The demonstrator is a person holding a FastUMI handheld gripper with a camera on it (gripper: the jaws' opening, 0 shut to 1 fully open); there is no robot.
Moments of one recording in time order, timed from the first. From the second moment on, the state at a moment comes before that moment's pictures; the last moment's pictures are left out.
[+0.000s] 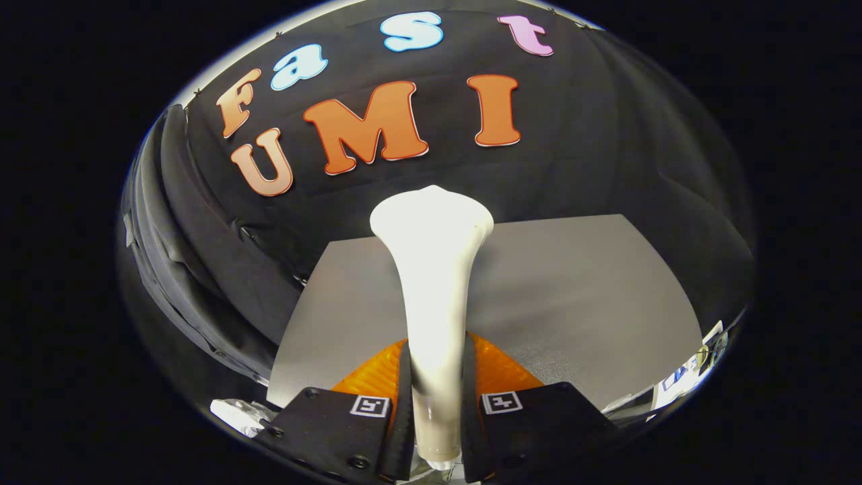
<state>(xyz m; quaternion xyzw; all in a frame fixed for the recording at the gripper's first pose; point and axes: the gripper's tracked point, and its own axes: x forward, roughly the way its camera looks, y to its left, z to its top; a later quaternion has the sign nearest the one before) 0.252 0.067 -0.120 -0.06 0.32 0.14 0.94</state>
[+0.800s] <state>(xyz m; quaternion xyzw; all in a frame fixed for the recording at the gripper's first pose) 0.138 0.096 -0.046 -0.02 0.22 0.10 0.97</state>
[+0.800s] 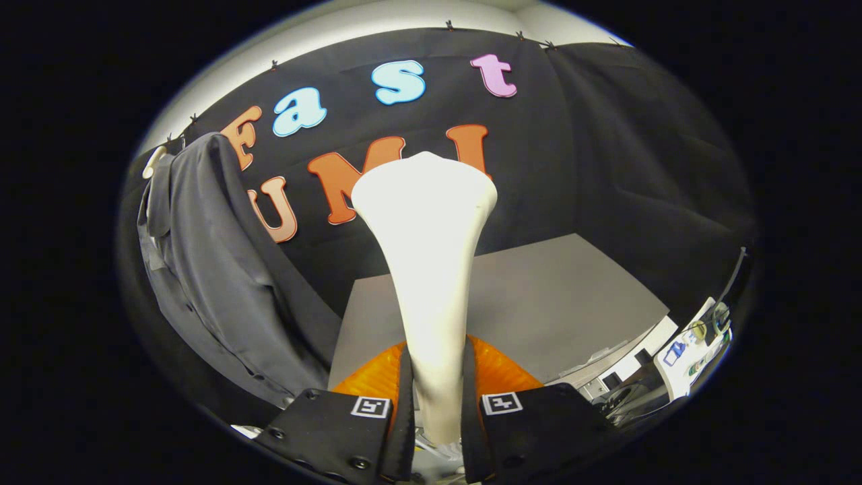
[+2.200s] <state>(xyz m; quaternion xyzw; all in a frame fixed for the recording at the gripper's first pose) 0.024 0.351 -0.045 -0.06 0.18 0.17 0.97</state>
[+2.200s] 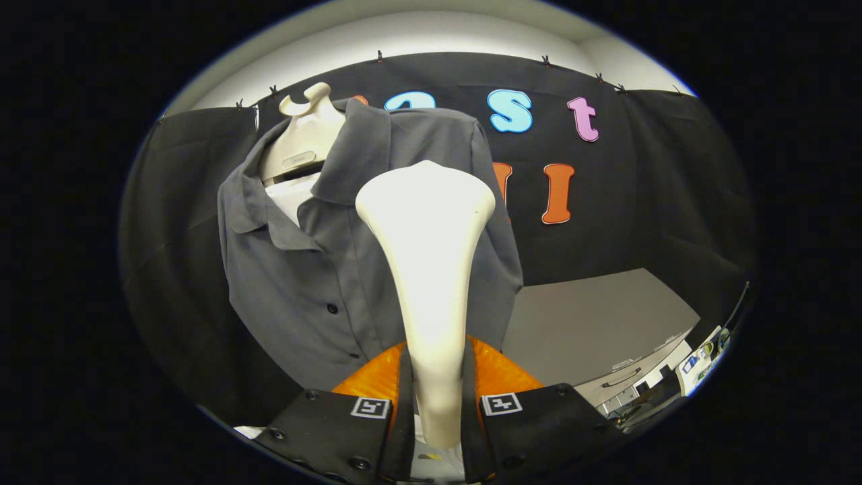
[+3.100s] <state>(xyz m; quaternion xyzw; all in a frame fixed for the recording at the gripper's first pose) 0.034 0.354 -0.117 -0.09 0.24 0.15 0.95</state>
